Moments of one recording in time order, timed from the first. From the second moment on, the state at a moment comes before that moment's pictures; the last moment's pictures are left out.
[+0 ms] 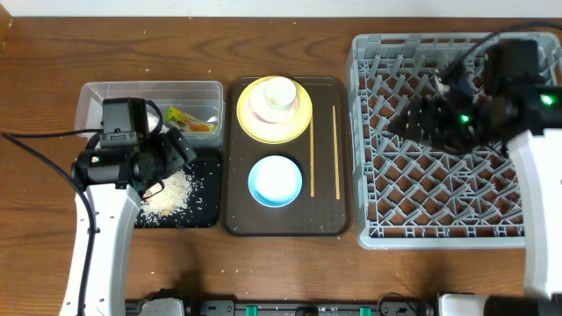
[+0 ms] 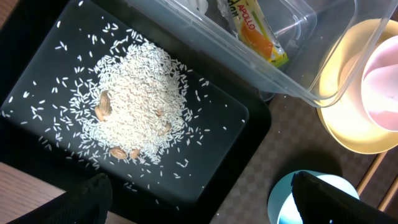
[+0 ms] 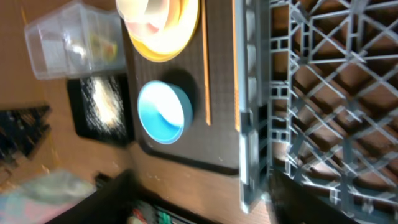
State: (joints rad) left arm 0.08 1.26 1.10 -1.00 0.01 -0.54; right arm 0.00 1.54 1.60 -1.33 -0.57 0.24
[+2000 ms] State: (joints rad) left arm 0.08 1.26 1.10 -0.99 0.01 -0.54; right arm 0.65 2.15 1.55 -0.78 0.22 0.63
